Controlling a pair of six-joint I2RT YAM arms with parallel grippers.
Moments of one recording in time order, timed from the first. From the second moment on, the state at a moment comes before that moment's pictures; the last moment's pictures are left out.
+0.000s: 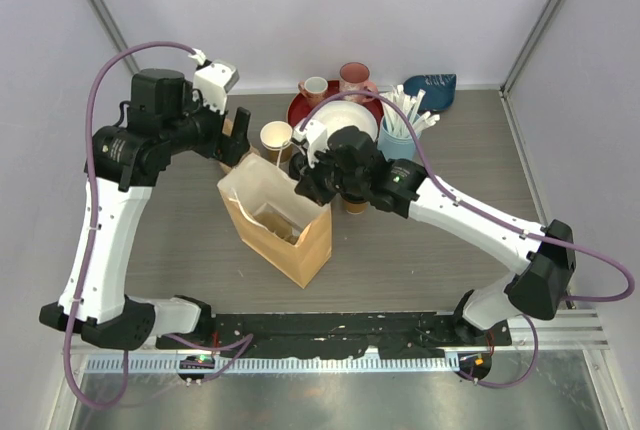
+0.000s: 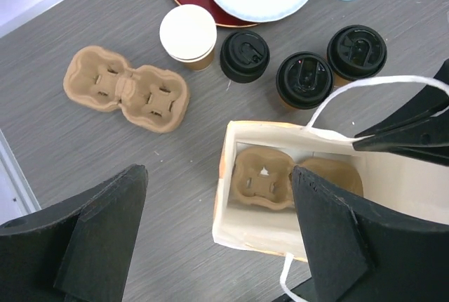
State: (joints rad) left arm -0.35 1.29 1.86 -1.15 0.15 0.16; right arm 0.93 1.47 1.37 -0.39 -0.11 0.11
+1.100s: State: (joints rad) left arm -0.14 1.37 1.89 -1.32 0.41 0.35; right arm 0.83 1.78 1.80 -0.78 -0.73 -0.40
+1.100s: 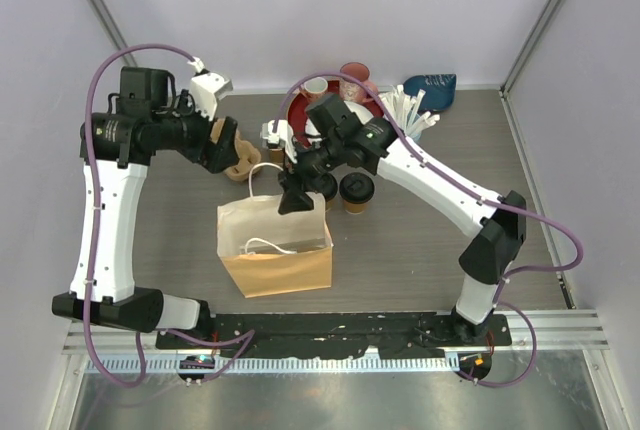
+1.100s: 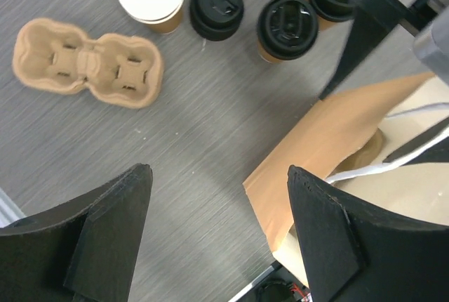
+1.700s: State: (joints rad) left arm -0.14 1.35 1.75 -1.35 0.62 0.69; right arm 0.76 1.37 1.68 -0.54 -0.47 -0.04
